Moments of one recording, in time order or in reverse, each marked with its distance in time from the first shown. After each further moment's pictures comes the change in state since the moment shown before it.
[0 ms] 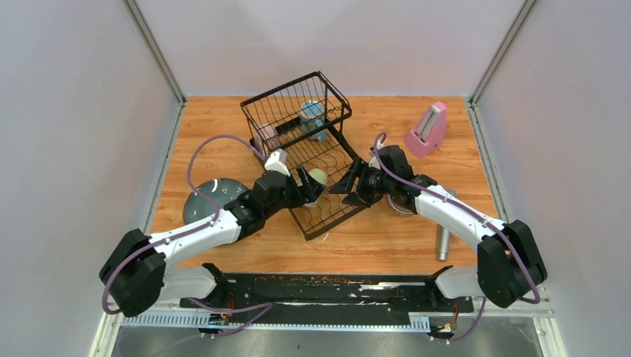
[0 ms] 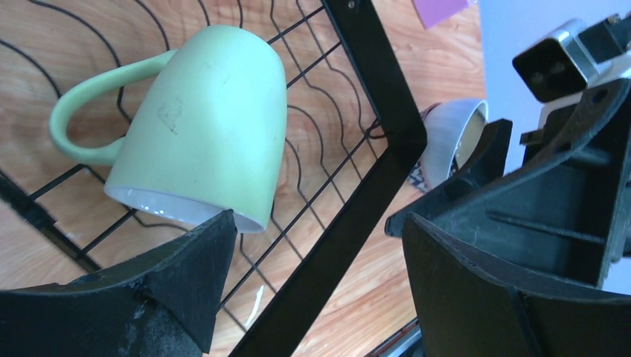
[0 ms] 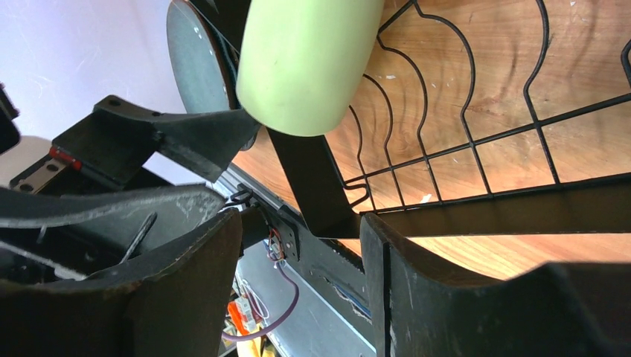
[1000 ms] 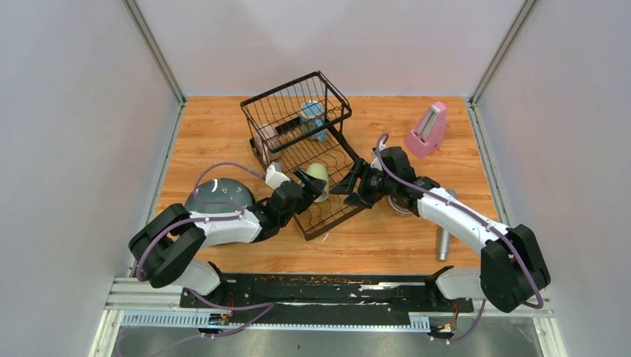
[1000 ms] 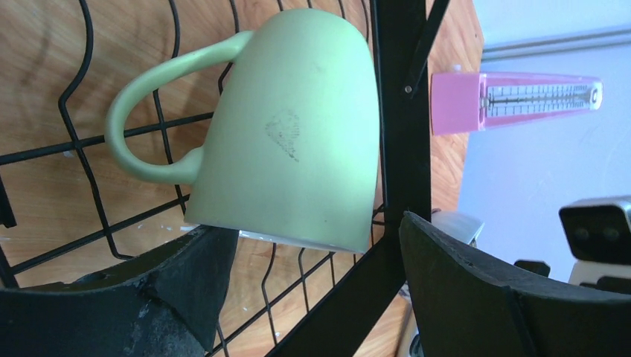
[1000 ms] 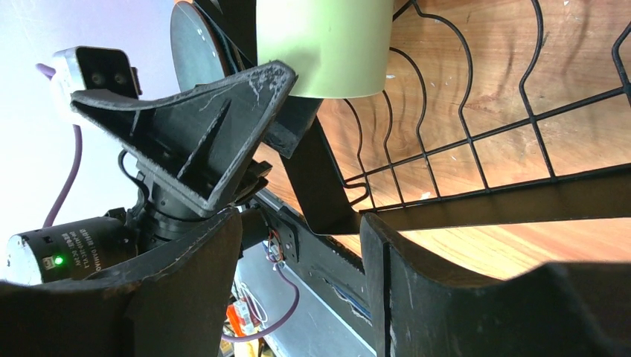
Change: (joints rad) left arm -0.074 0.257 -0.061 0.298 -0.293 -0.387; right arm 0.000 -0.035 -0.014 -0.002 0.012 -0.001
